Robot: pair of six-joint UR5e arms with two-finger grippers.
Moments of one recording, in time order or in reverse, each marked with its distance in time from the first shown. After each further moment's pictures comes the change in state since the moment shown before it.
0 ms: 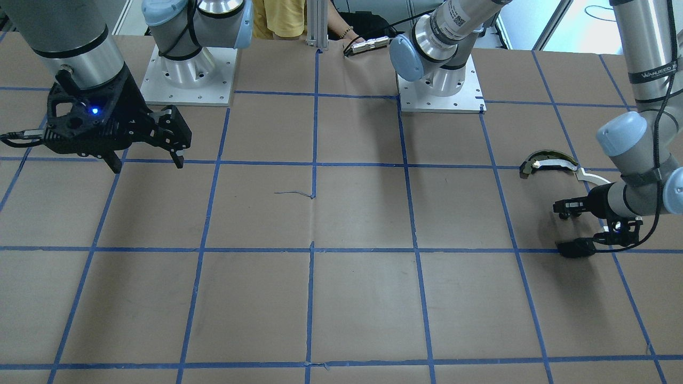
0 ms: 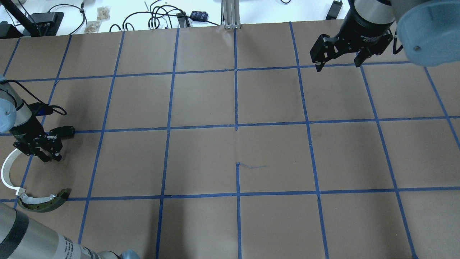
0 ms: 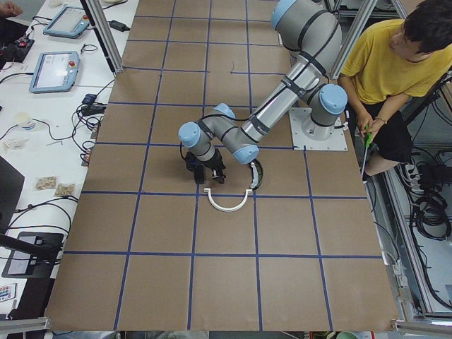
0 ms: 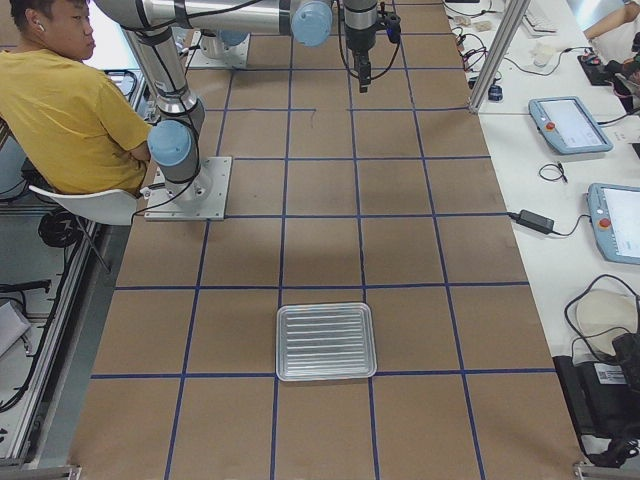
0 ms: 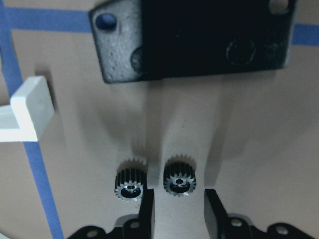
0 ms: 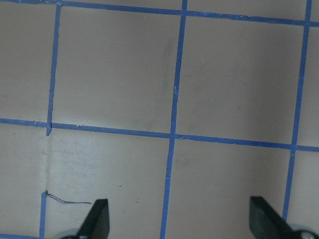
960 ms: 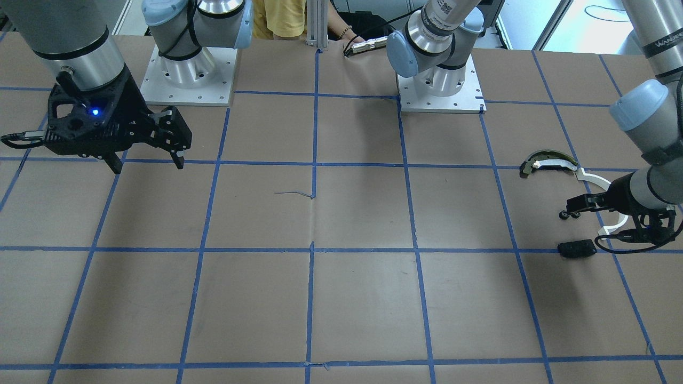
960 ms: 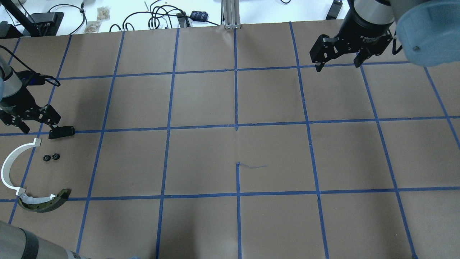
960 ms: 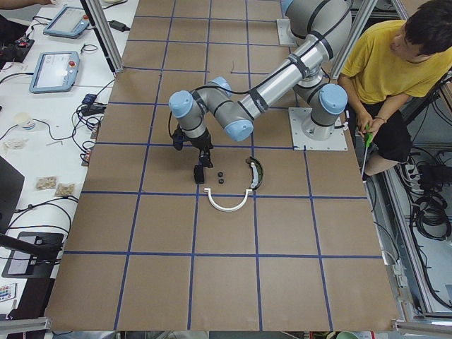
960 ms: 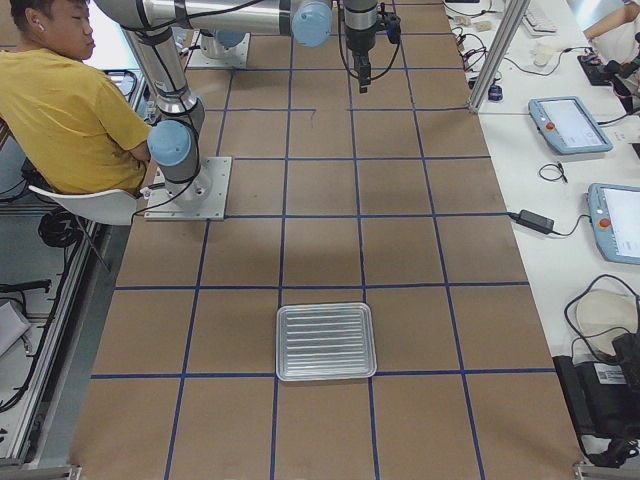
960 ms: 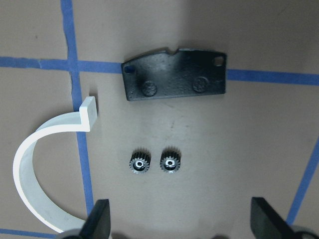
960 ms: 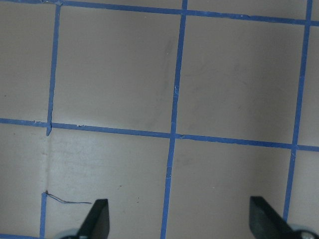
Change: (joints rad) left arm -0.121 0.136 0.104 -0.093 -0.025 -0.061; right arm 0.000 0.001 0.001 0.000 0.000 0.002
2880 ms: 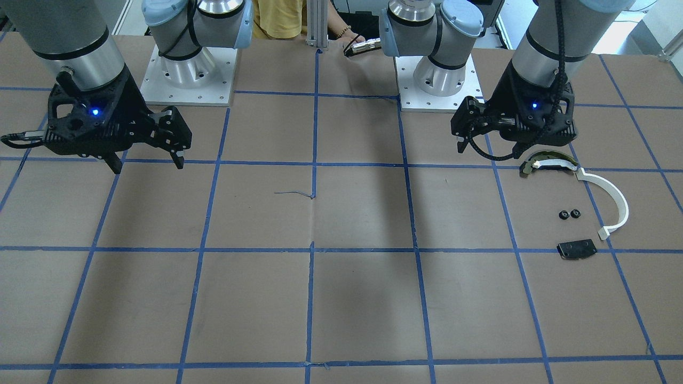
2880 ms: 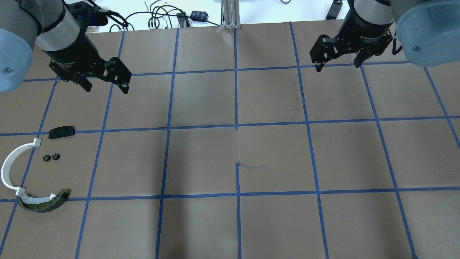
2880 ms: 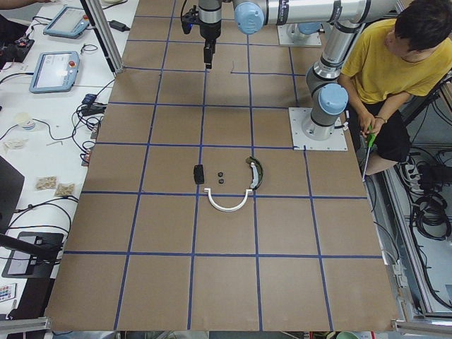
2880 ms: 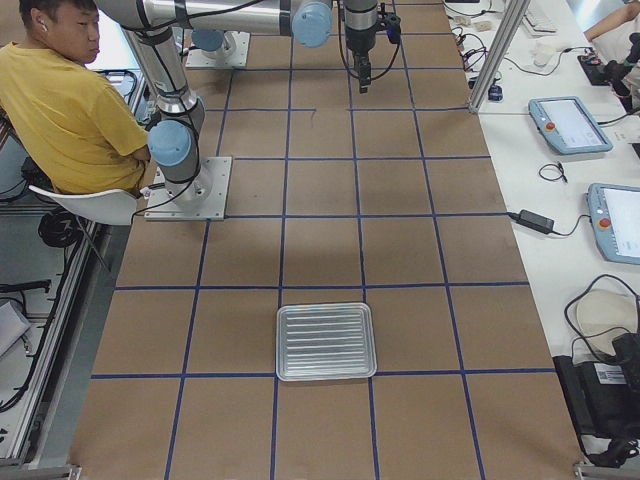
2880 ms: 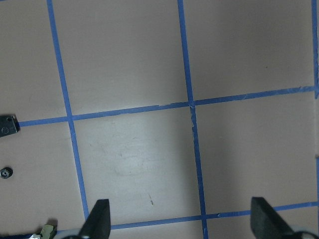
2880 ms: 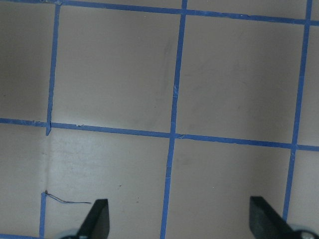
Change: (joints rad) left arm -0.446 0.344 0.073 -0.236 -0.197 -0.291; right arm 0.000 0.000 0.000 0.000 -0.001 0.000
